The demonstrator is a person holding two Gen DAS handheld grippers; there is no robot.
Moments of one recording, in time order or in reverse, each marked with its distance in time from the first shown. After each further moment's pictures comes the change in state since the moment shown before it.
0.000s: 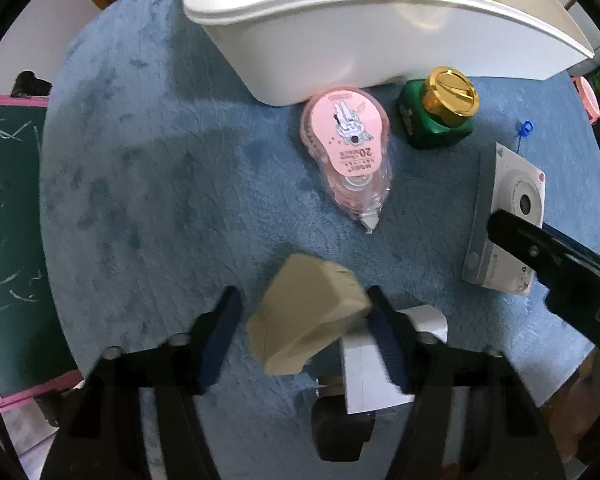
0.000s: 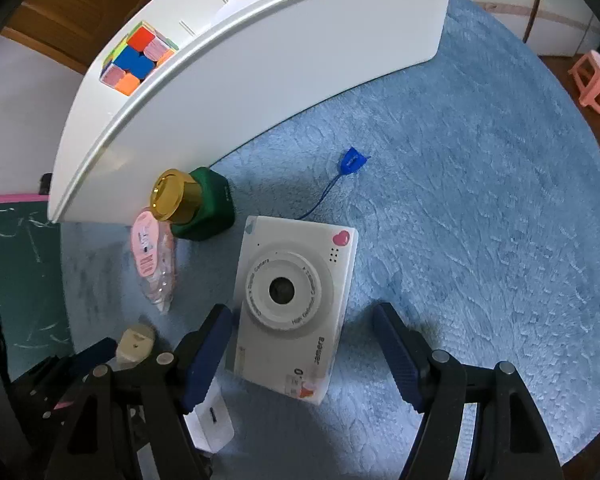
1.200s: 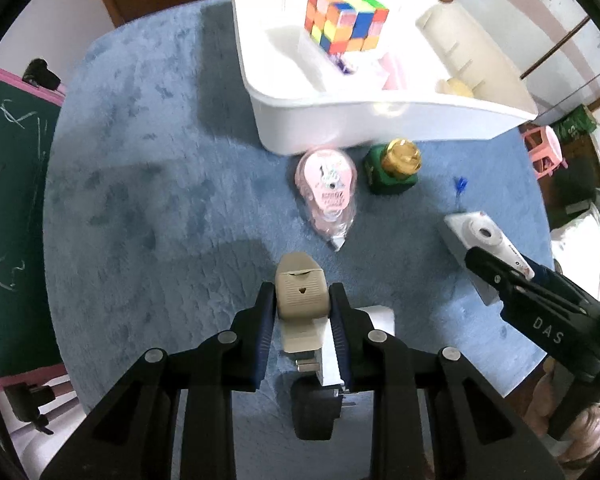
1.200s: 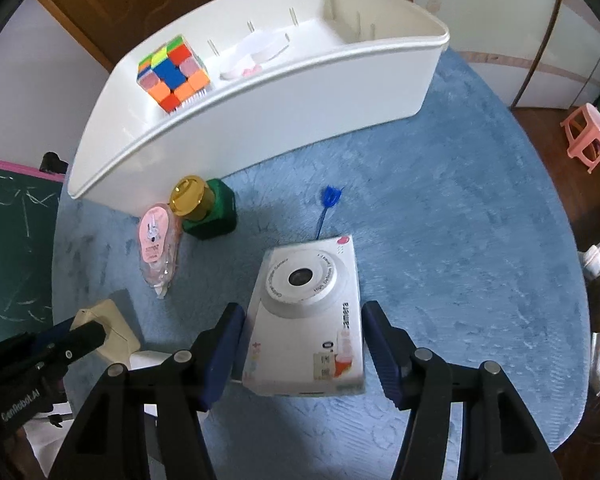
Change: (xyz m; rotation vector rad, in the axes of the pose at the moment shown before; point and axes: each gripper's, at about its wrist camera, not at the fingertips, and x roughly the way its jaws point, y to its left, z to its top) left arm -0.047 0.043 -0.035 -0.083 -0.173 -0.164; right arm -0.037 -0.008 -0.018 -0.130 -0.119 -0.058
